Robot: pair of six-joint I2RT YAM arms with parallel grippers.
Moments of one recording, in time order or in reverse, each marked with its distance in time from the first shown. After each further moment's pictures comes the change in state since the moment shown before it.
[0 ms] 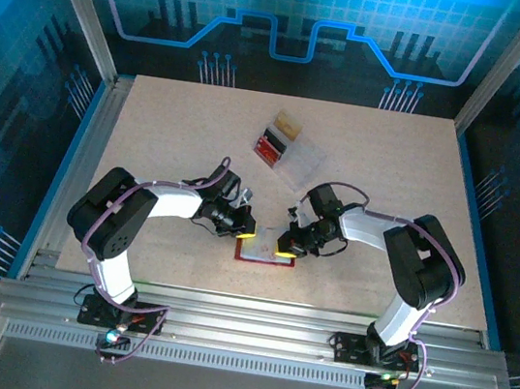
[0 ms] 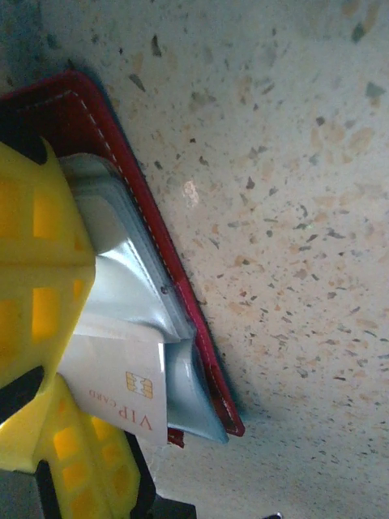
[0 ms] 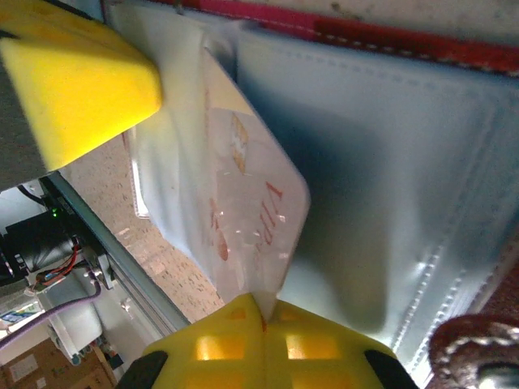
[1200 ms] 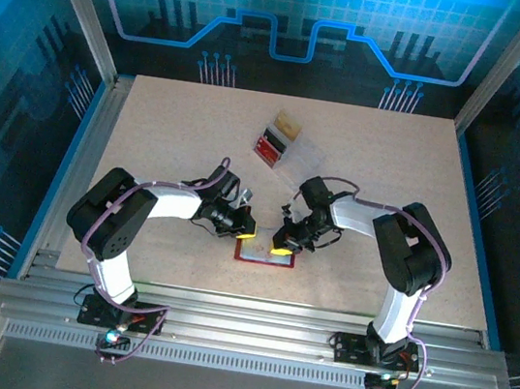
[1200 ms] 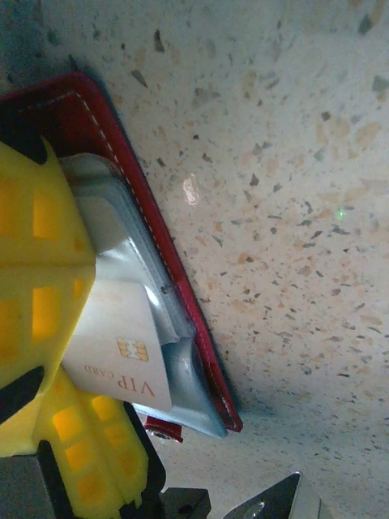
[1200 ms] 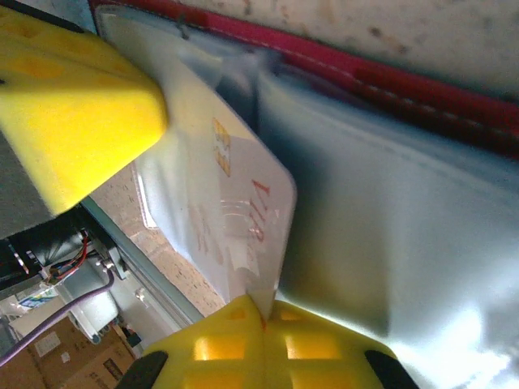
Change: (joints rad) left arm 0.000 -0.004 -0.012 0.017 0.007 0.000; right arm 0.021 0.112 0.153 -0.141 -0.031 -0.021
